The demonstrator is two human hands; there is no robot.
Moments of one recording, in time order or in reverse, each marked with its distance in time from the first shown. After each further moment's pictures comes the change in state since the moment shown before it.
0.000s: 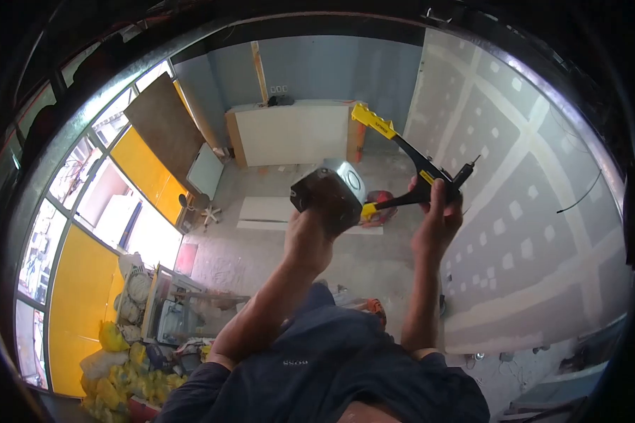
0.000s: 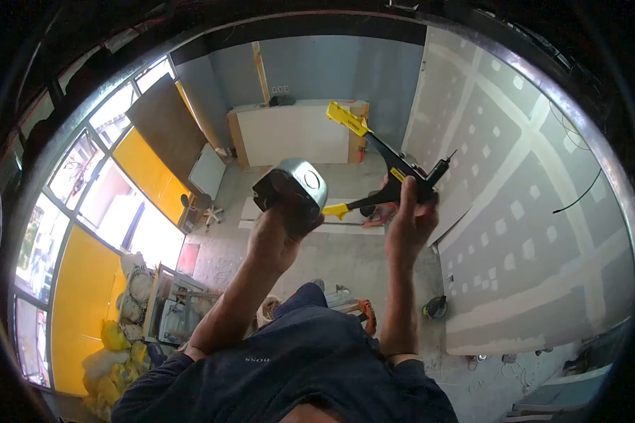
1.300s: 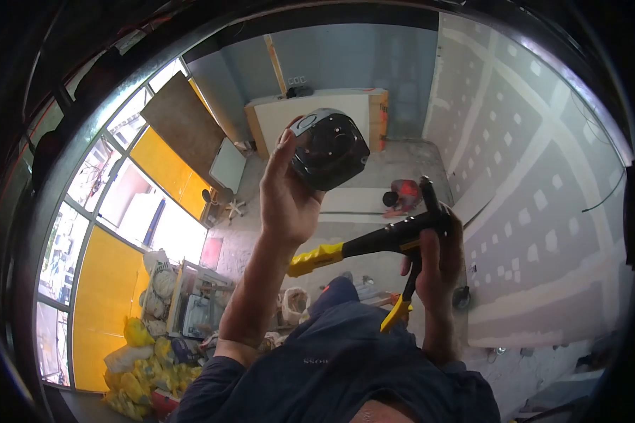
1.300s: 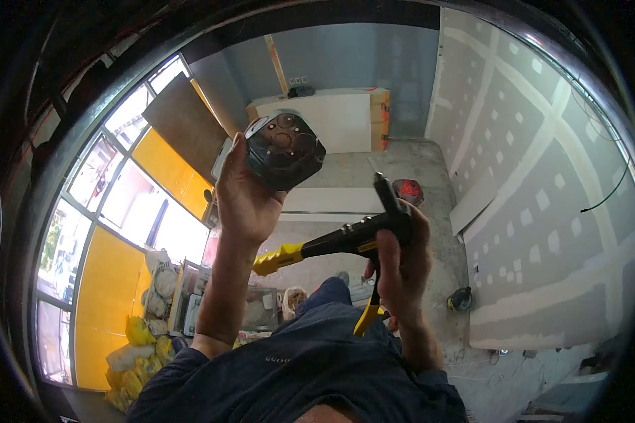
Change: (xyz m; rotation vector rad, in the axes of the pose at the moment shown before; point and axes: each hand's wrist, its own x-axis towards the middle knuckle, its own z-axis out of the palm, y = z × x) left_hand 0.033 0.068 0.035 0.001 -0.189 0.223; right_hand -0.055 -0.032 -0.013 0.050 -0.399 0.080
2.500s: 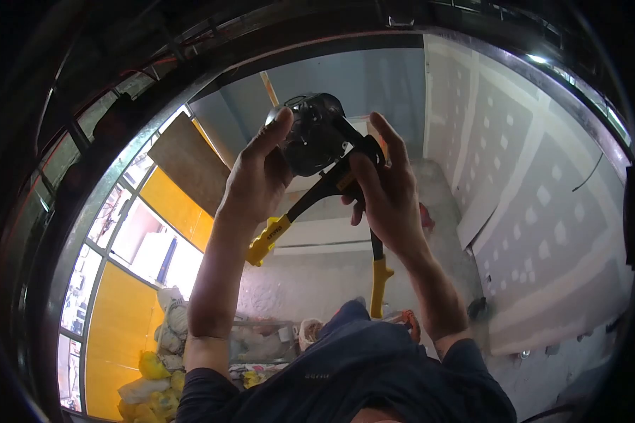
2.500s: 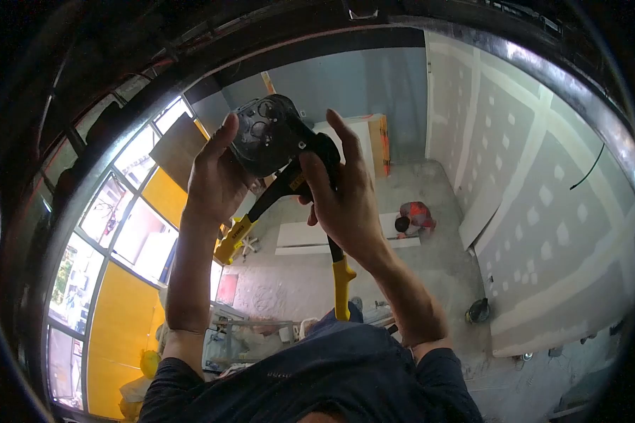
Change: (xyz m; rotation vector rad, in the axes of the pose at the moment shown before) left_hand 0.018 0.067 0.053 0.464 -0.278 -0.100; right_hand 0.073 -0.049 0.060 0.020 -0.193 -0.138
